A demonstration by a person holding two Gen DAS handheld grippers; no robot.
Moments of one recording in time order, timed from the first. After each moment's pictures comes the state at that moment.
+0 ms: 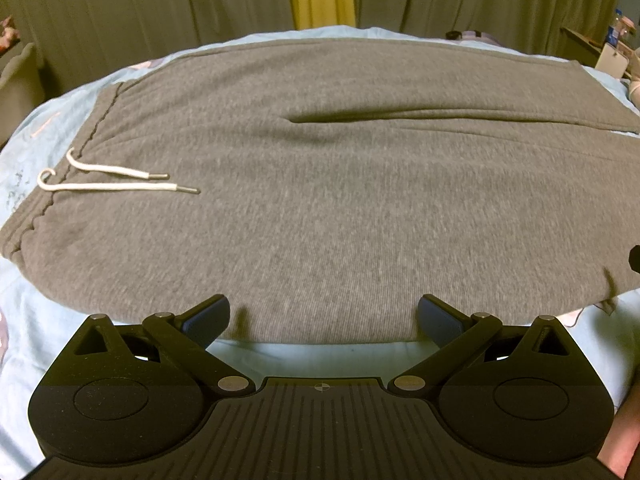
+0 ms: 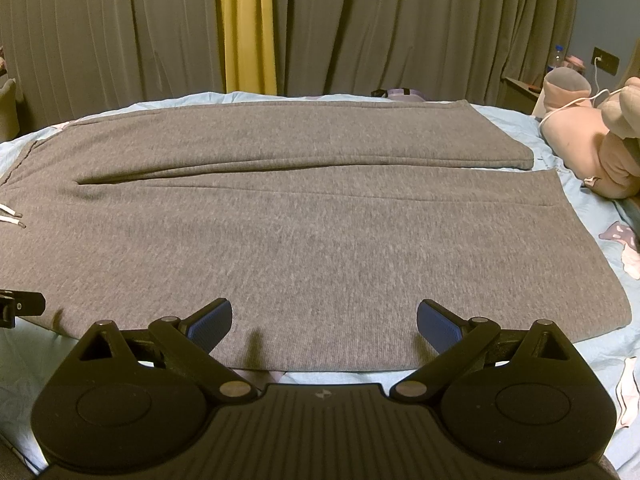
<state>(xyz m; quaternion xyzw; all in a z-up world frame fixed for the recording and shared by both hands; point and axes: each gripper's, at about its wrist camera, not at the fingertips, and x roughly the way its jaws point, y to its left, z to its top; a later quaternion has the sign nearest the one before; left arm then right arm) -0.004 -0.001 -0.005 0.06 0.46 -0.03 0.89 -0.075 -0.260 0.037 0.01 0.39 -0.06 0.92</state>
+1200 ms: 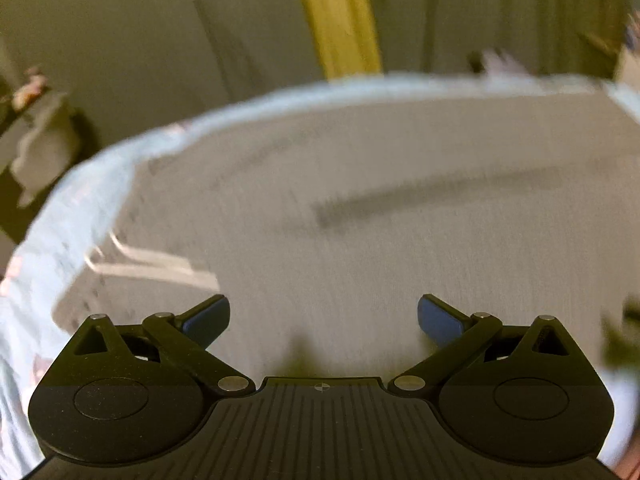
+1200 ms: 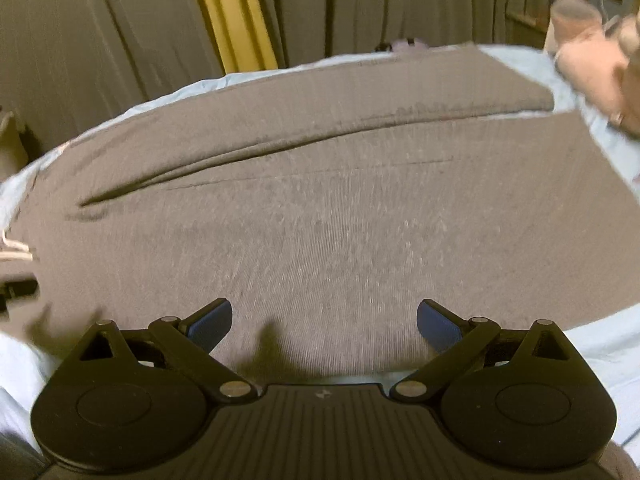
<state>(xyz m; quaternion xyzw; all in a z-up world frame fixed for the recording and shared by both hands) 0.037 -0.024 0.062 0.09 0.40 0.03 0.91 -0.038 -0.297 0.029 0.12 0.44 -0.04 0.89</state>
